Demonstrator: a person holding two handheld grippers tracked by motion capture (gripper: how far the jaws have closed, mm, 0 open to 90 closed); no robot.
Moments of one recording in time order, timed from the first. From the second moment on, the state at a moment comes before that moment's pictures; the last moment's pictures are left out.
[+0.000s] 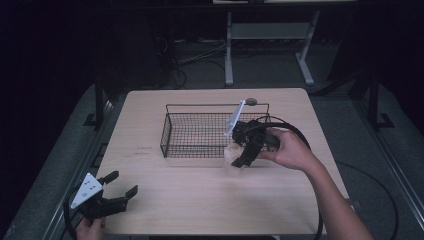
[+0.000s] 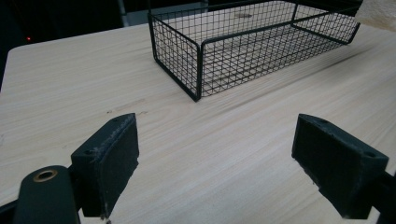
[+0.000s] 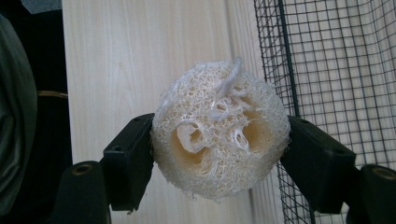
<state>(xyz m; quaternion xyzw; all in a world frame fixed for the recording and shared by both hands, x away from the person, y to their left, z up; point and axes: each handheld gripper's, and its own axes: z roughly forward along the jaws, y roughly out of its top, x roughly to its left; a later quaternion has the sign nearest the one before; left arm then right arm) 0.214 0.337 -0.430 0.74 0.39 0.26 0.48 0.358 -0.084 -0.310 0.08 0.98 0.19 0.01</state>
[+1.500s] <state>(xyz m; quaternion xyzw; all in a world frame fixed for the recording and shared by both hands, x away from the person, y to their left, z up) 0.214 0.338 -0.431 0.74 0.39 0.26 0.49 0.412 -0.067 -0.273 0.09 0.98 0.18 0.02</state>
